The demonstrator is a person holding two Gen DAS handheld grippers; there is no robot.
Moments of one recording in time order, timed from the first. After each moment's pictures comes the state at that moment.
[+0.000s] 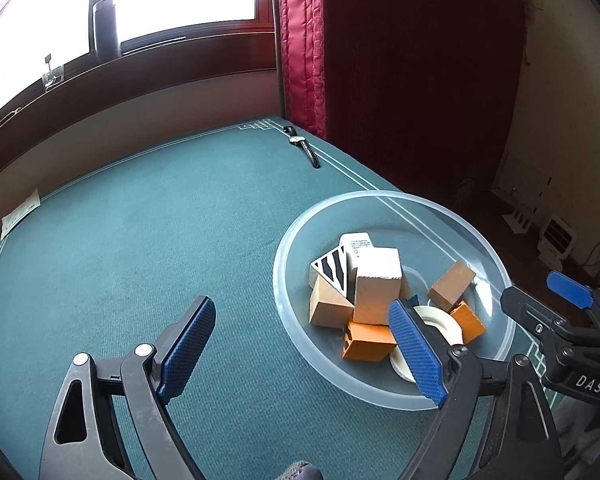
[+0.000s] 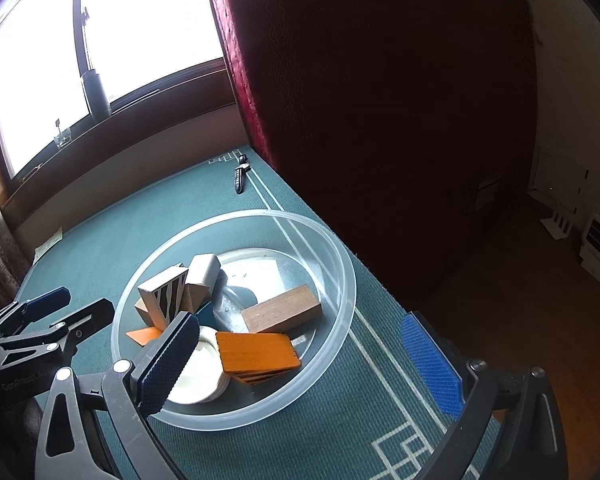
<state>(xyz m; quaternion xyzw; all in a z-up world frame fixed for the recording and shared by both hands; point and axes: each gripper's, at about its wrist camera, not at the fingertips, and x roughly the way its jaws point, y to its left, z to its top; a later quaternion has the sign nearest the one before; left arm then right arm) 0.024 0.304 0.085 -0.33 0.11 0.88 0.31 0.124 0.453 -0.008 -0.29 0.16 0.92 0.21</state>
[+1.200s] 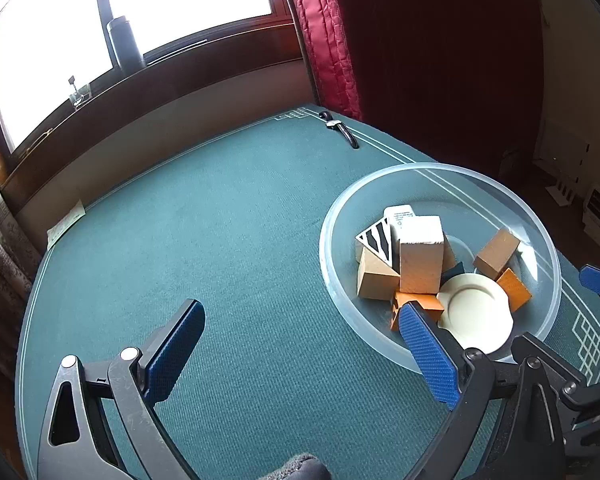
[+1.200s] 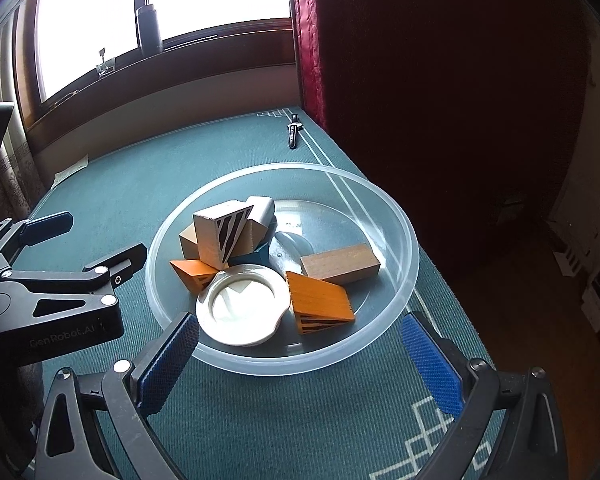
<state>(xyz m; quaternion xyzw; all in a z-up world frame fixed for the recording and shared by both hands) 0.035 0.301 0.080 -0.32 0.18 0.90 0.24 0.120 0.408 -0.012 -0.35 0.08 0.92 0.15</state>
